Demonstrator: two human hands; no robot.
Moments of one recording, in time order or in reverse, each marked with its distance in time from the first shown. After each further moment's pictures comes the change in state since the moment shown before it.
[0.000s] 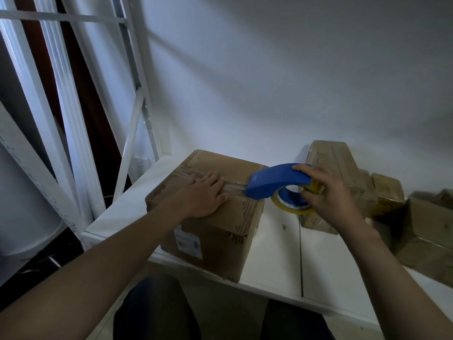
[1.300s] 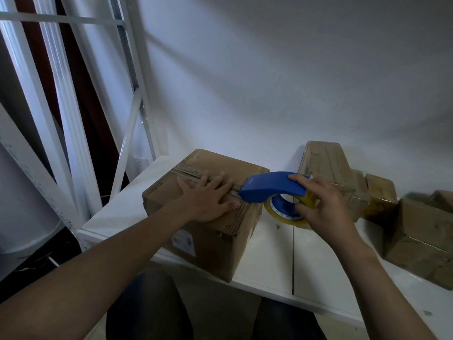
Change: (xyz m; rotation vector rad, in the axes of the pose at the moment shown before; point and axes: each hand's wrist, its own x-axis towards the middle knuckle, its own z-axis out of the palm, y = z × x) left_hand 0.003 0.030 0.008 -0.061 -0.014 -0.010; right_hand -0.035 -0.006 -0.004 -0.041 0.010 0.053
